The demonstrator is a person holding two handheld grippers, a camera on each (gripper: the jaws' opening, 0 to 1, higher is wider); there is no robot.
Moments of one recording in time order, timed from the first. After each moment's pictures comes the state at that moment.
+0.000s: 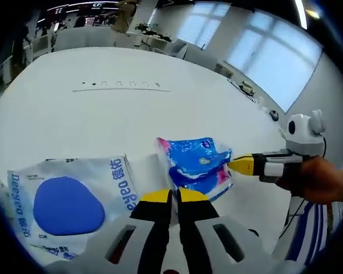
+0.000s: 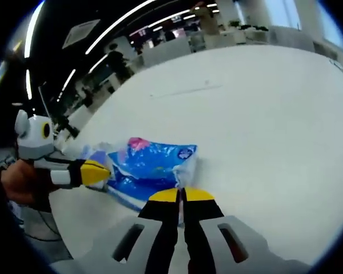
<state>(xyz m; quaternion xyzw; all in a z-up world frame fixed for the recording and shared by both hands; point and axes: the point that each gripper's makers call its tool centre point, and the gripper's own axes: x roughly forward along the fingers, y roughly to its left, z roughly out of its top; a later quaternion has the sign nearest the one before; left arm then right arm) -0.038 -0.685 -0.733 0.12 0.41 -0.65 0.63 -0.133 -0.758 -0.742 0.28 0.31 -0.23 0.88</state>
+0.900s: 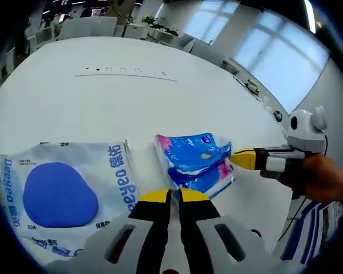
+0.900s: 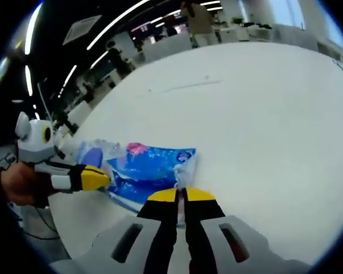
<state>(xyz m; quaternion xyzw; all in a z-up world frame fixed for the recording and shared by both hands) -0.044 -0.686 -0.754 0.11 0.45 -0.63 0.62 -0.139 -0.758 -0.746 0.28 0.31 -0.23 0.88</state>
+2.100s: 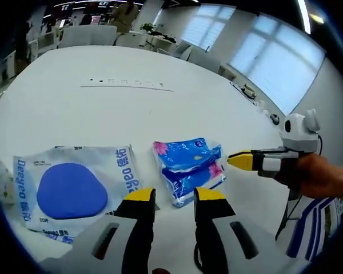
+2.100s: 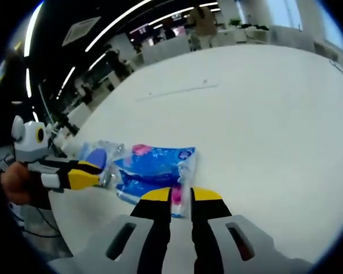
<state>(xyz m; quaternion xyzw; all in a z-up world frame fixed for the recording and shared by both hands) -0.044 -0.659 -0.720 0.11 0.42 -0.64 0.64 -0.149 -0.747 -0.729 0.28 0.32 -0.24 0.88</state>
